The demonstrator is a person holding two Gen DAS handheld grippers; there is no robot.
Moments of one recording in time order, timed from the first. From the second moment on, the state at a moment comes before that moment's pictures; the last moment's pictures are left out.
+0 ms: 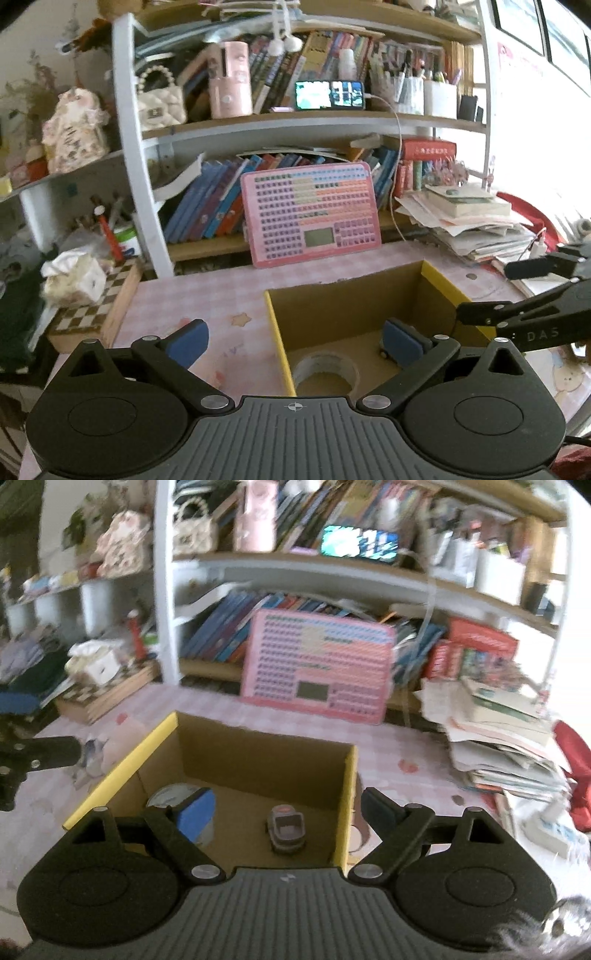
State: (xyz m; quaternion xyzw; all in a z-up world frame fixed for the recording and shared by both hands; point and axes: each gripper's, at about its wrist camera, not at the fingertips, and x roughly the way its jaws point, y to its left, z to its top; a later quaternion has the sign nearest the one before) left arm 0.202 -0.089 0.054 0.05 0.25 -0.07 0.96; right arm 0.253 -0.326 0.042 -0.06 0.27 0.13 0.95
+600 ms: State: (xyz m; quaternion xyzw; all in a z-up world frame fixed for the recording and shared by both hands) left arm 0.137 -0.007 0.041 0.03 0.26 -0.08 0.96; right arm 0.161 -0.270 0.030 -0.05 0.27 0.04 0.96
